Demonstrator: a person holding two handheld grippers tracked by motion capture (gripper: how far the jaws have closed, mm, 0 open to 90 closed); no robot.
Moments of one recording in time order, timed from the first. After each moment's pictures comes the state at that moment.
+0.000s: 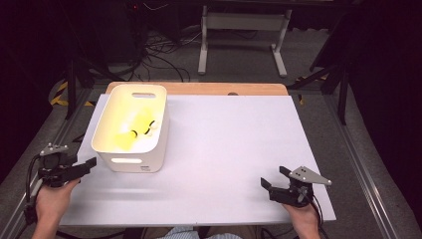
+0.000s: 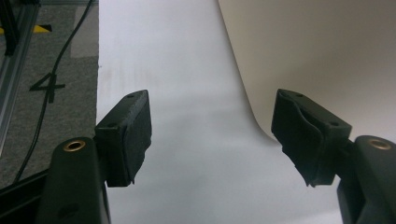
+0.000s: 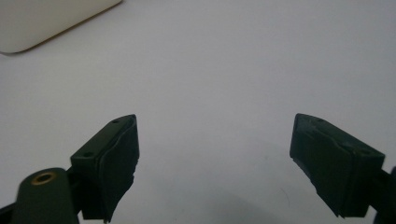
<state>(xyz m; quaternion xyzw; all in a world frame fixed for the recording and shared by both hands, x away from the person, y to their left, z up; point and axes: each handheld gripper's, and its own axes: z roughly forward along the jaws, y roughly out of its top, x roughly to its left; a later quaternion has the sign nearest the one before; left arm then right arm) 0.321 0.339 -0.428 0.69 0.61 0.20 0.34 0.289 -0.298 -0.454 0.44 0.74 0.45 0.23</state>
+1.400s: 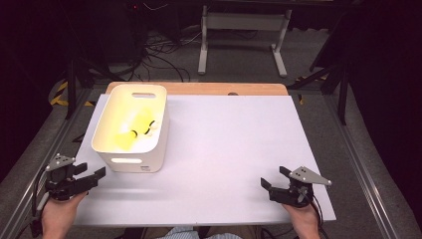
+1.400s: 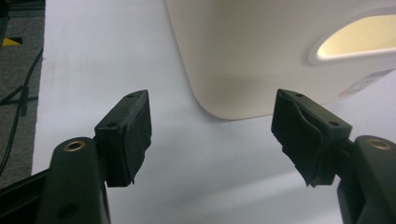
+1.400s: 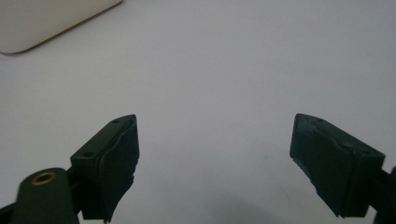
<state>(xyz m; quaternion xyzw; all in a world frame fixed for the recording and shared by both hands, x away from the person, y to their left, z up) 0.291 0.309 -0.430 0.70 0.57 0.19 0.38 0.288 -0.298 -0.453 0.44 0.74 0.45 0.23</state>
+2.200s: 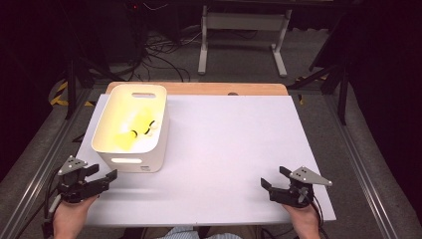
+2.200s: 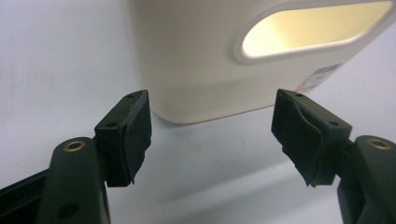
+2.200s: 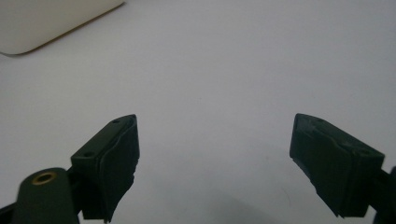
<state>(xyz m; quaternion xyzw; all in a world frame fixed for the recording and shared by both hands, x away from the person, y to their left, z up) 0.286 0.283 -0.431 0.72 0.55 0.18 0.39 0.287 -0.298 -0.453 0.44 0.74 0.46 0.23</state>
